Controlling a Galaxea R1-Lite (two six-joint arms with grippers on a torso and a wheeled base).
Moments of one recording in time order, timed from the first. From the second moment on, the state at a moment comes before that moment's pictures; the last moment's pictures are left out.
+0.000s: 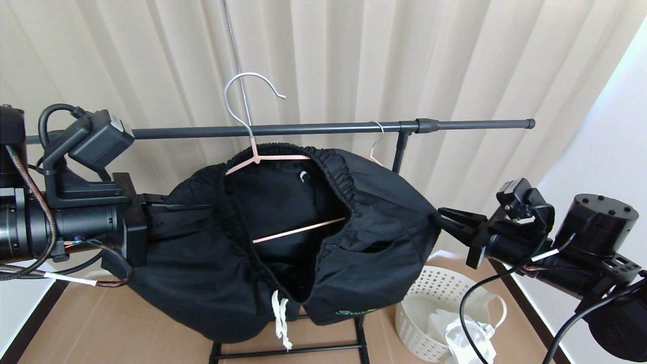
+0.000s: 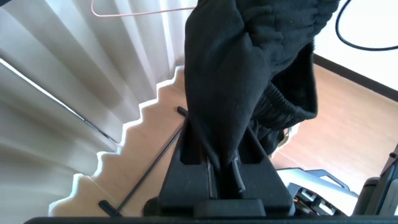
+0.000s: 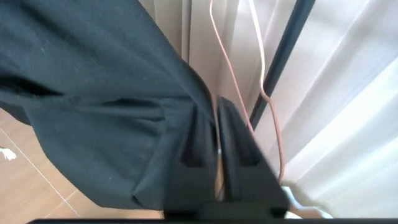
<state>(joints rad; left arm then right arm) -0.16 1.36 -0.86 -0.09 -0.63 0.39 0.19 1.86 -0.44 -1.32 0.50 -0.15</state>
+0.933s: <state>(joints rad) -0.14 1.33 -0.84 -0.08 -0.55 0.27 0.27 1.72 -0.36 -1.31 0.53 -0.18</state>
